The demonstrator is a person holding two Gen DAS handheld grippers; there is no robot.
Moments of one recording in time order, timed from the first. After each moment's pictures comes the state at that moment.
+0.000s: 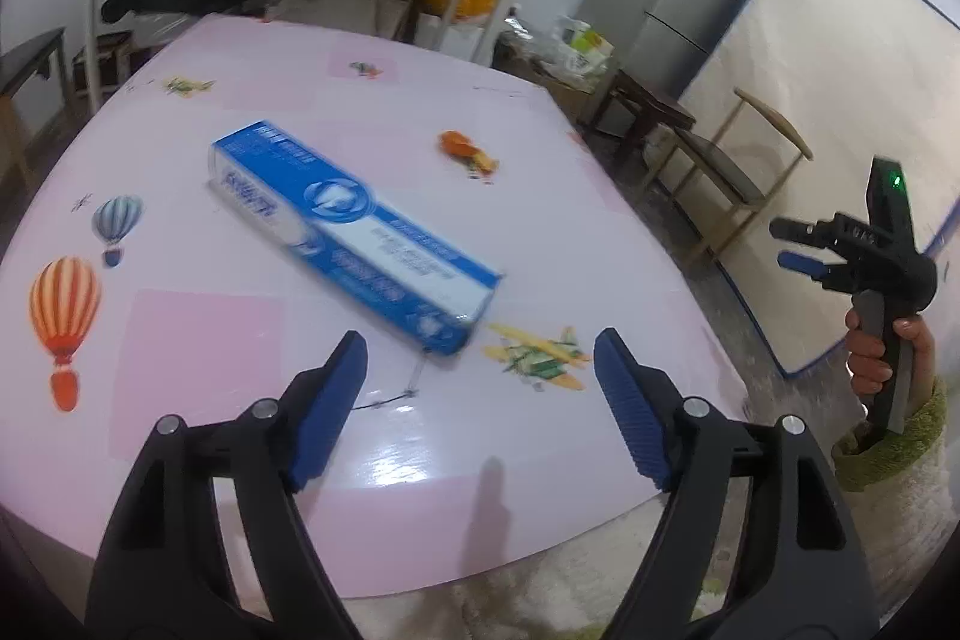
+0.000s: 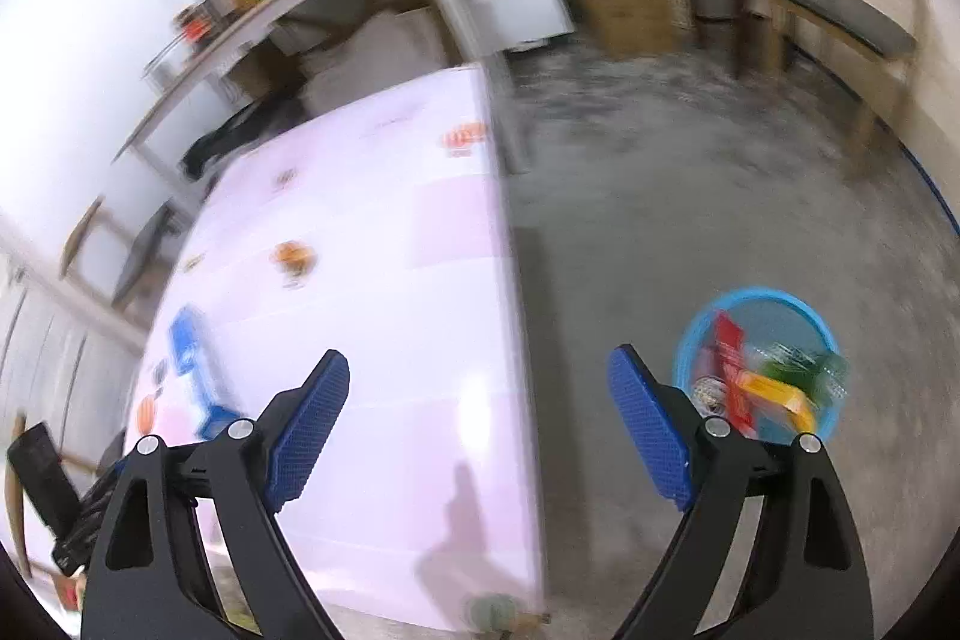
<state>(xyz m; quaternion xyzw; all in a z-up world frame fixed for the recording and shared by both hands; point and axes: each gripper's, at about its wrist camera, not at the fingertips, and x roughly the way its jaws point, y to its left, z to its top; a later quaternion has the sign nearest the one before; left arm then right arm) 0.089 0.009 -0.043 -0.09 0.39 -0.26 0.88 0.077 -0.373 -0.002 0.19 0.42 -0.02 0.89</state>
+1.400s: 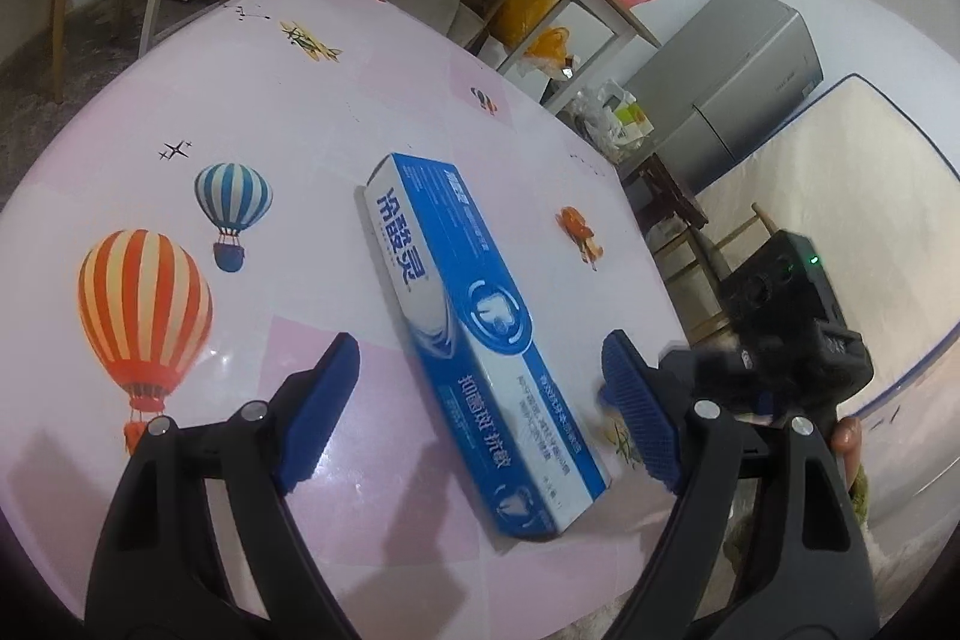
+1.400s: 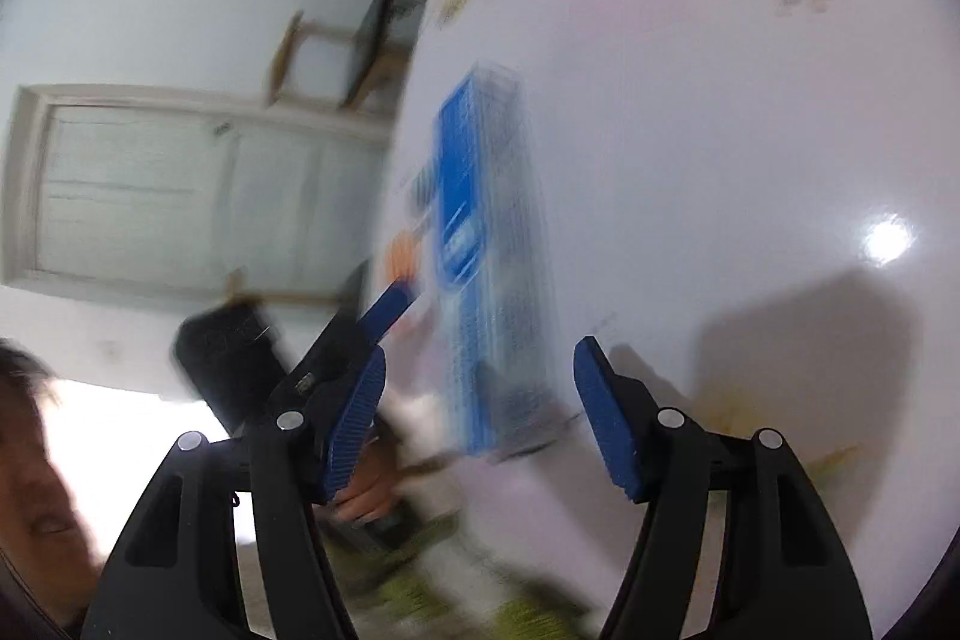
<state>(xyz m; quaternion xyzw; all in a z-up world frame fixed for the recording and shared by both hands) 0.145 0.114 -0.070 -0.24 0.39 -0.24 0.85 0.192 -0.166 -0.079 0.30 0.57 0.29 0.71</state>
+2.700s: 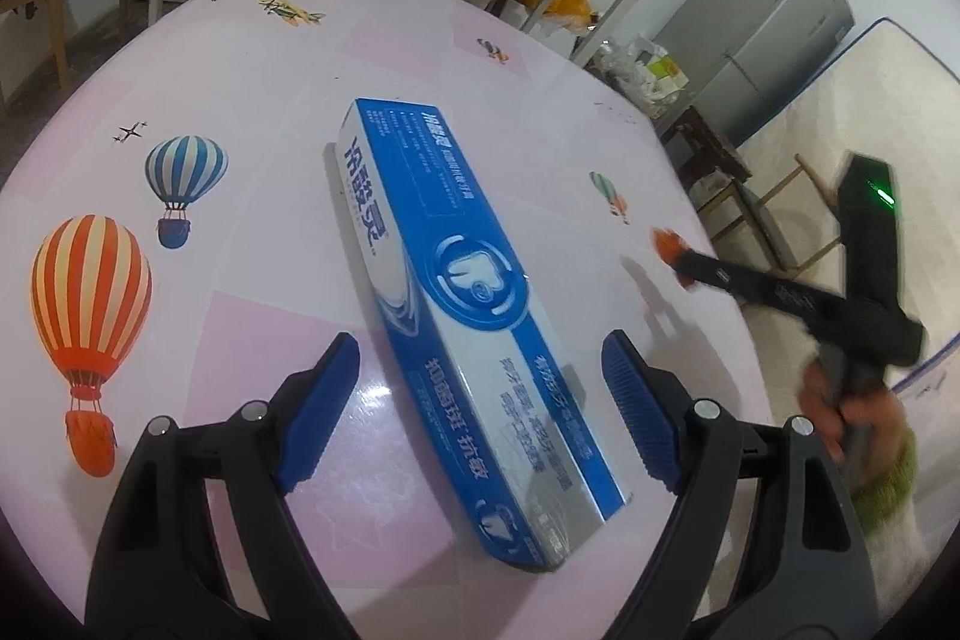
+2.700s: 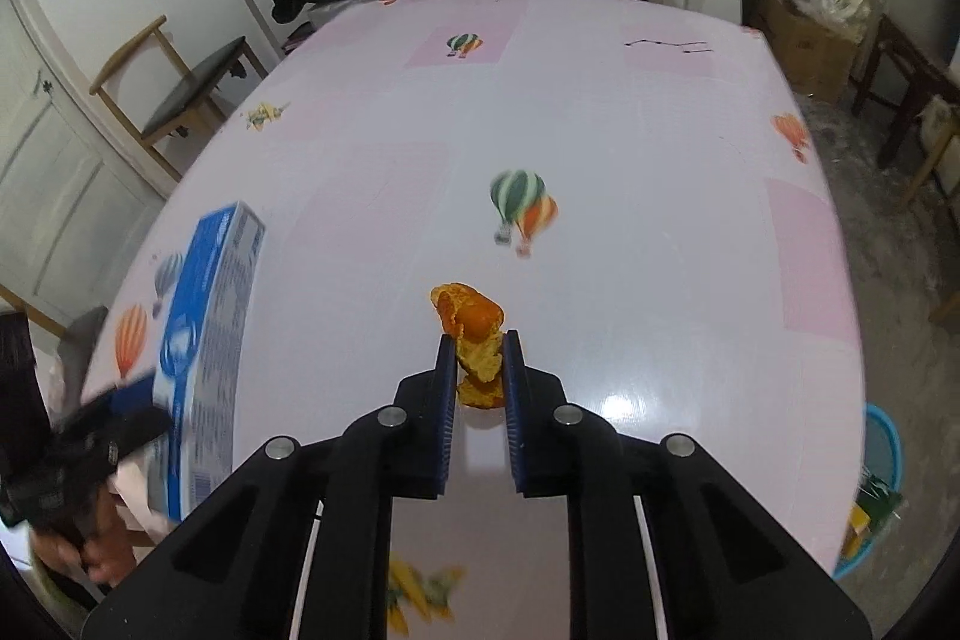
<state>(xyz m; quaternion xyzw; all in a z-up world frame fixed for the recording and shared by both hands) 0.159 0.067 -0.083 -0.18 0.44 -0.20 0.86 0.186 -0.185 -0.057 0.04 0.49 0.09 0.87</state>
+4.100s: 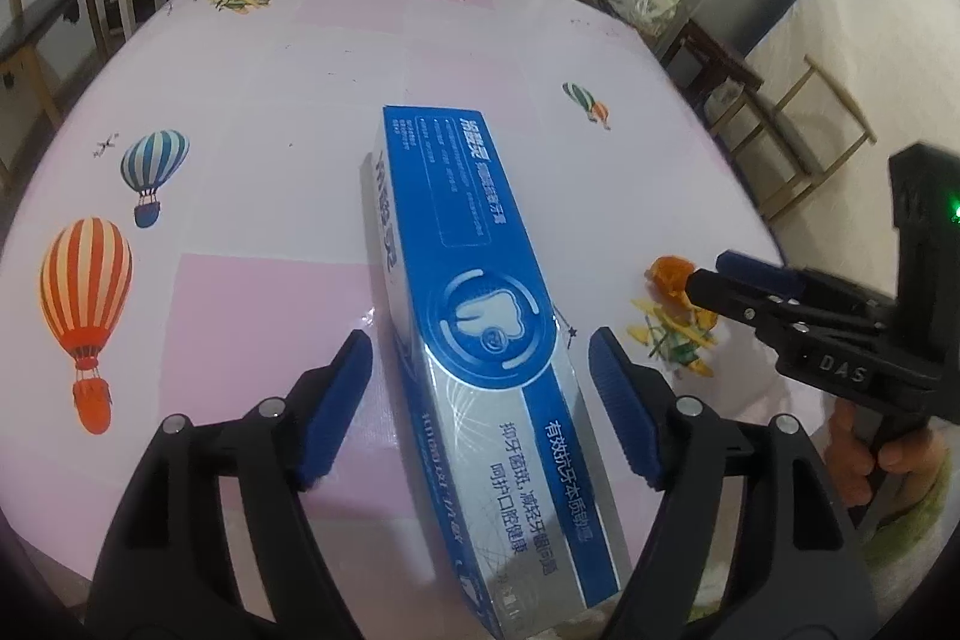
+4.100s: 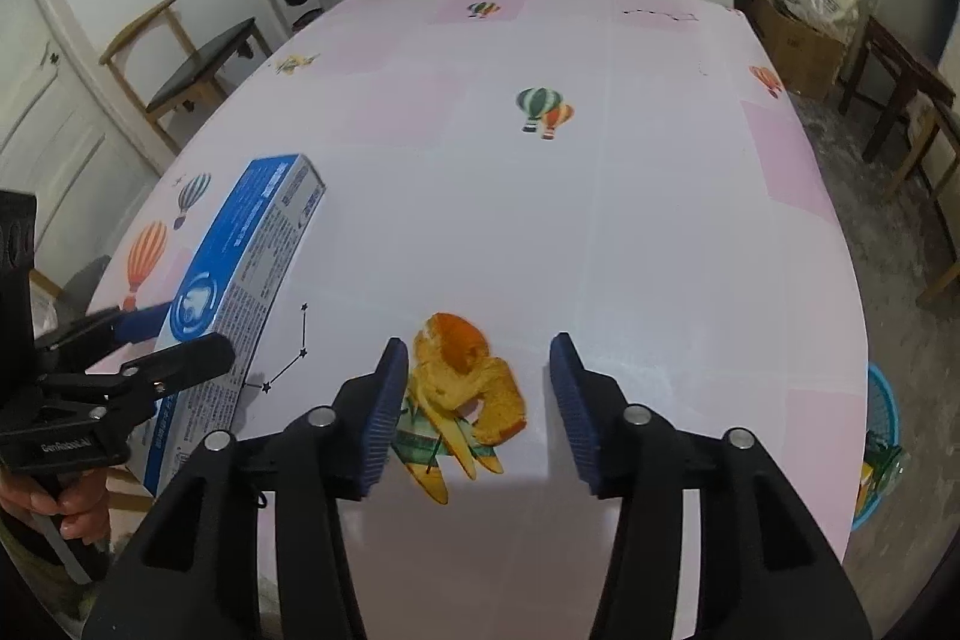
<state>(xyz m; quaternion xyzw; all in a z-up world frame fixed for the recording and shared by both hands) 0.136 0.028 -0.077 -0.06 0.48 -0.21 0.85 0.122 -0.170 -0.071 0.02 0.49 0.09 0.87</state>
